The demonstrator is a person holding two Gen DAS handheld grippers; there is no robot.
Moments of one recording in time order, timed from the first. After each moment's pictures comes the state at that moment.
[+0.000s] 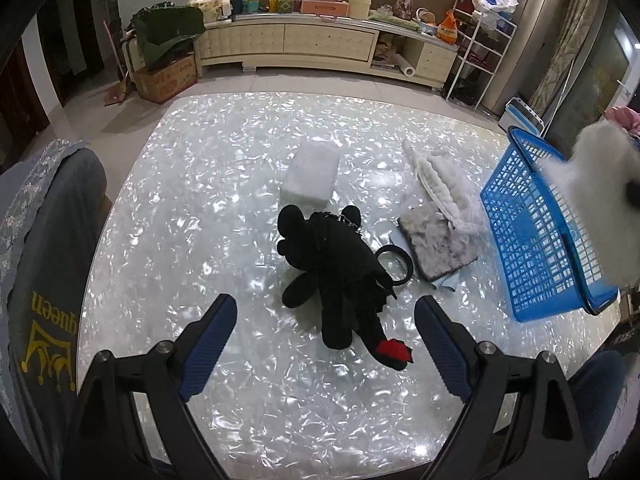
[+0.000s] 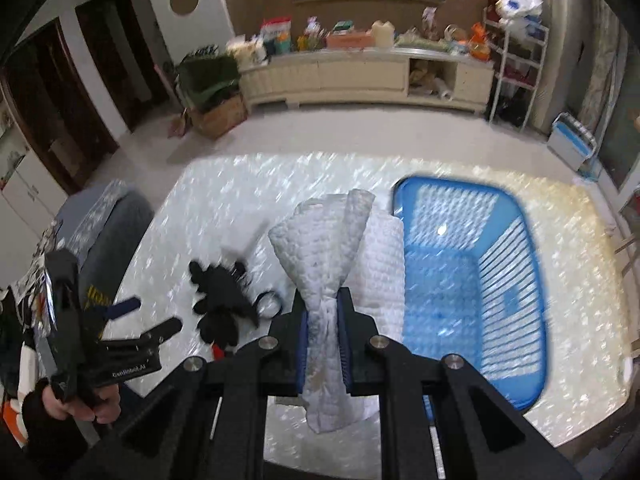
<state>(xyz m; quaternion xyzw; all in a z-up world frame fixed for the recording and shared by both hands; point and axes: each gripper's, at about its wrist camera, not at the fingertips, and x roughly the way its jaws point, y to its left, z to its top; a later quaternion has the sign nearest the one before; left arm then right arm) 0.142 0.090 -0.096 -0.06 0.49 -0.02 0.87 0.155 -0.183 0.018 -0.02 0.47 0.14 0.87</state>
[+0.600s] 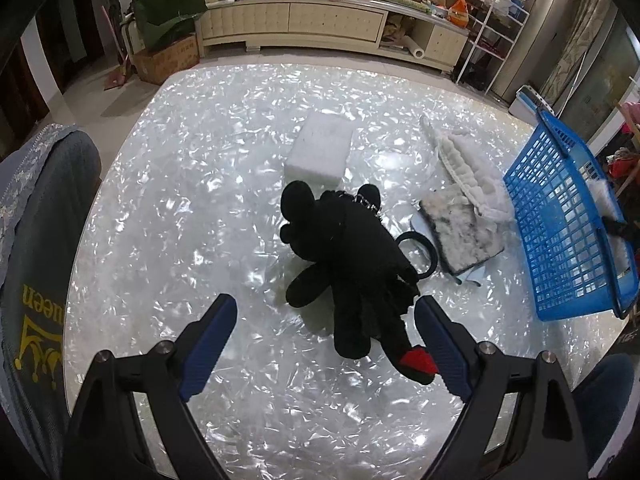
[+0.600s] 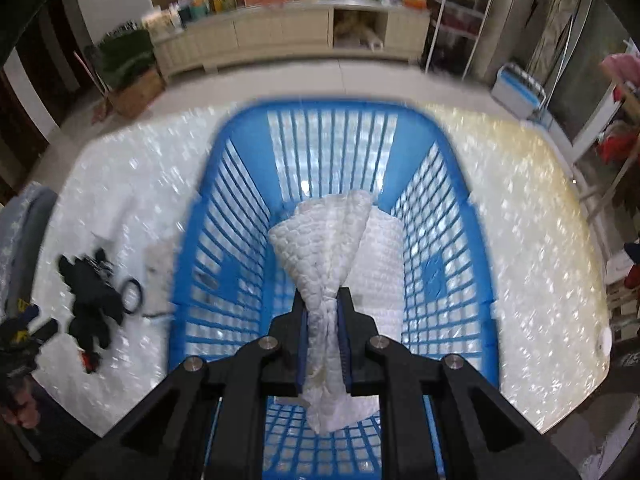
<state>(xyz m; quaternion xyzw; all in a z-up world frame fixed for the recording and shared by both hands) 0.162 0.094 -0.132 -0.06 0.52 -0.01 0.85 0.210 -0.261 -0.092 -0.03 0.55 0.02 0.83</state>
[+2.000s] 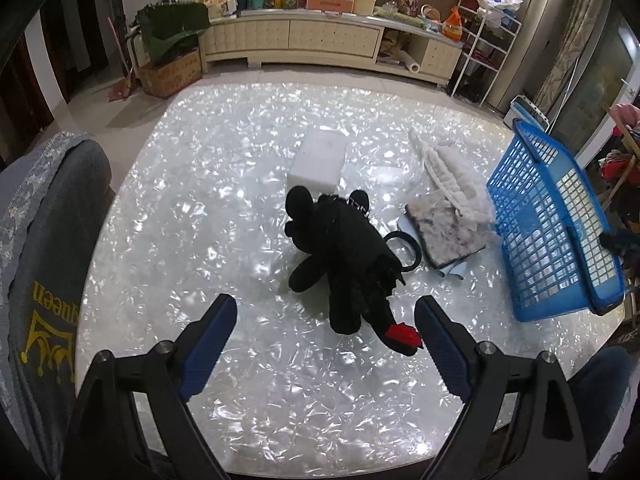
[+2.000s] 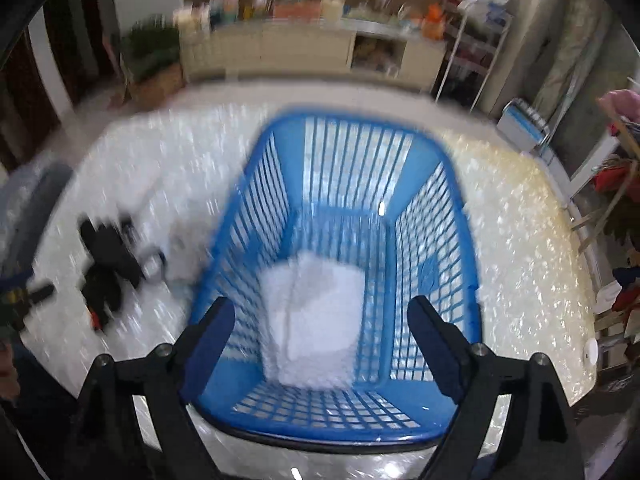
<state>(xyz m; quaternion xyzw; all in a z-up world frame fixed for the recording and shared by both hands) 0.130 0.093 -0.104 -0.06 0.50 -0.01 0.87 0.148 -0.233 -0.056 -0.06 0.48 0.04 0.87</state>
